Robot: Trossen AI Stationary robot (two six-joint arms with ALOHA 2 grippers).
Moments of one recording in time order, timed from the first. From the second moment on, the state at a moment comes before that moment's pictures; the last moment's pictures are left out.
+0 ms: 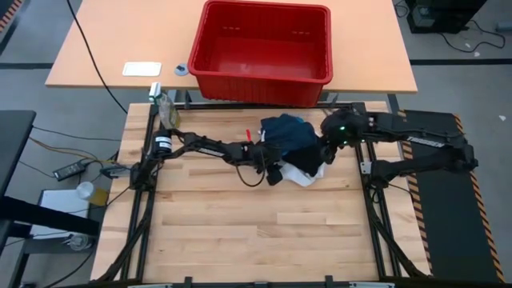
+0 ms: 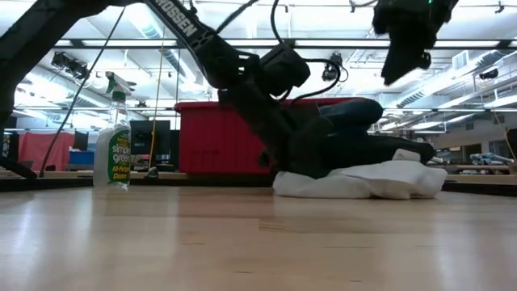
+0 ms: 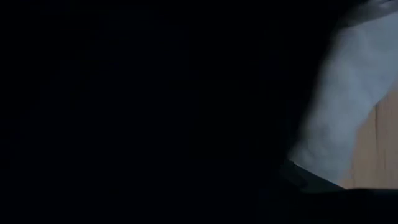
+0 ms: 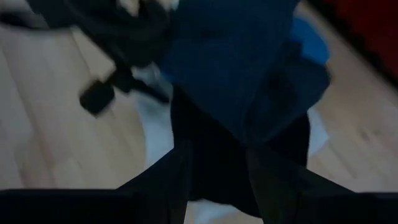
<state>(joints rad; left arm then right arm) 0.12 2.15 1.37 0.00 -0.08 -0.22 -0.28 1.01 1.04 -0.97 0.06 0.32</state>
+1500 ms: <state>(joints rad) 0.15 1.69 0.80 0.09 0.00 -0.22 -0.40 0.98 0.69 -1.08 -0.06 0.33</state>
